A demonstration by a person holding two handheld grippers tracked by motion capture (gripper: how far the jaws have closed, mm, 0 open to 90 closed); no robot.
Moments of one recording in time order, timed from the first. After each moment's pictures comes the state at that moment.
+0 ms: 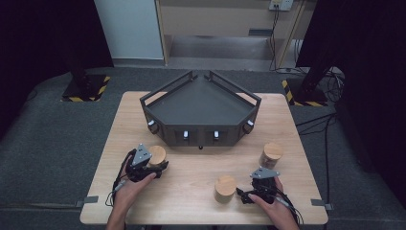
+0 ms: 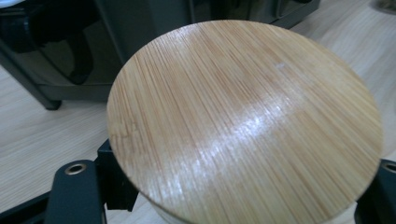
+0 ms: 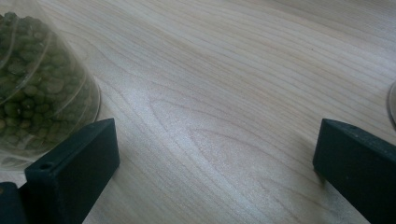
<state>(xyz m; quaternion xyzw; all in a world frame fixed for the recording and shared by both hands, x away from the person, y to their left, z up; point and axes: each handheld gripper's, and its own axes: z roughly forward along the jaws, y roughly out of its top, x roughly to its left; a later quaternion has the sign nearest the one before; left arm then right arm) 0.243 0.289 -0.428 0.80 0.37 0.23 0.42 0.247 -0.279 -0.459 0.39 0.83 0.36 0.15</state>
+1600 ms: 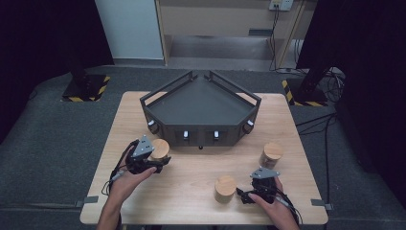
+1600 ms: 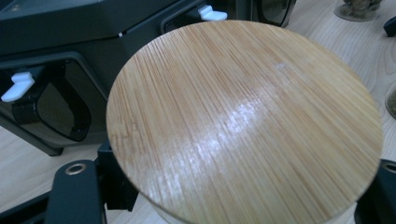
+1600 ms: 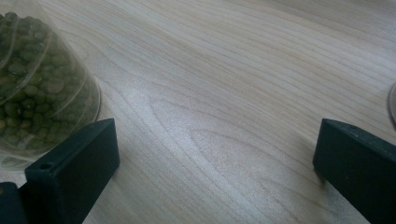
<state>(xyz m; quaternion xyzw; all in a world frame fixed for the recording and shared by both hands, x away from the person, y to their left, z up) 0.263 0.287 -0.383 0.82 0.32 0.22 0.41 0.248 -0.279 -0.459 0.39 0.83 0.36 0.15</state>
